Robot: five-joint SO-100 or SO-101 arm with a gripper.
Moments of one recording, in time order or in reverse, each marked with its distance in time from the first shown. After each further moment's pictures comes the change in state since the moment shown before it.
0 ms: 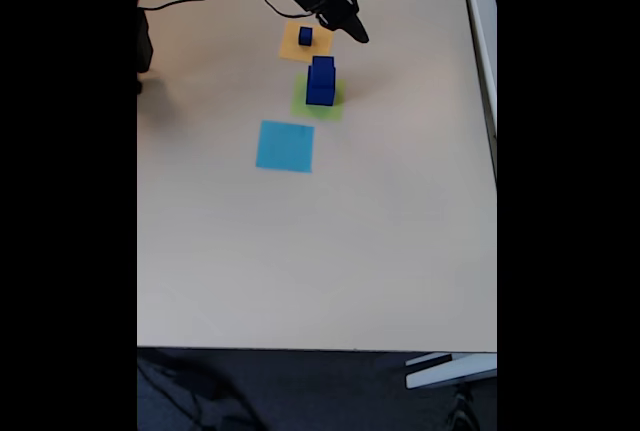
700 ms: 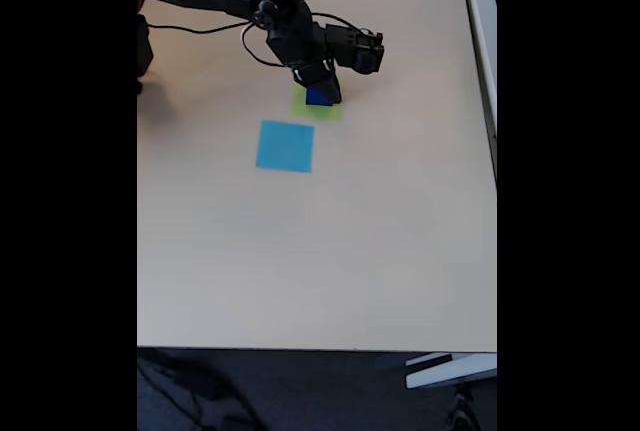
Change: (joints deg) arm 11.2 0.0 12.6 -1.3 1.4
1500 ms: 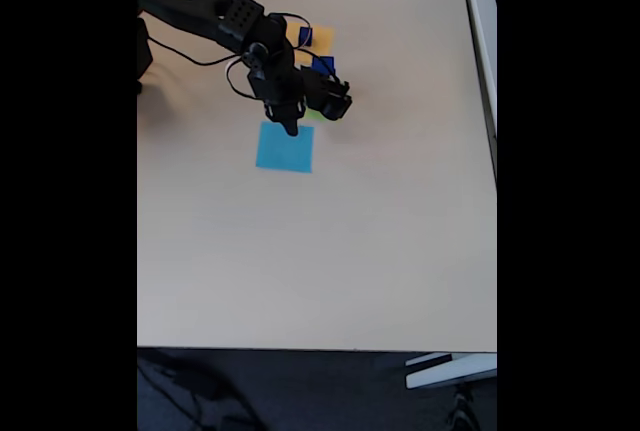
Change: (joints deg) arm 7.6 -4.7 4.9 7.1 -9.8
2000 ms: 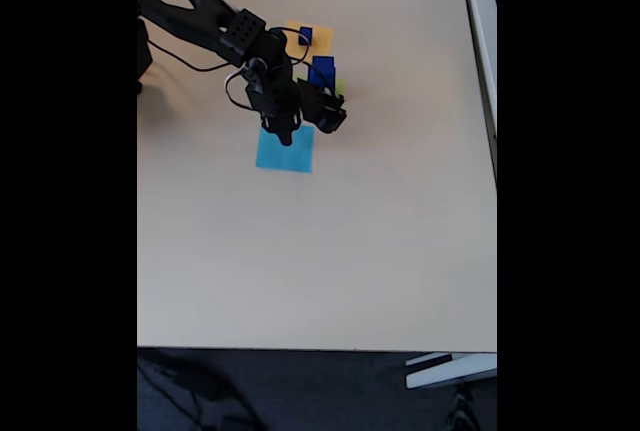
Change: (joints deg) arm 1.4 -2.0 1.1 -0.8 -0.7
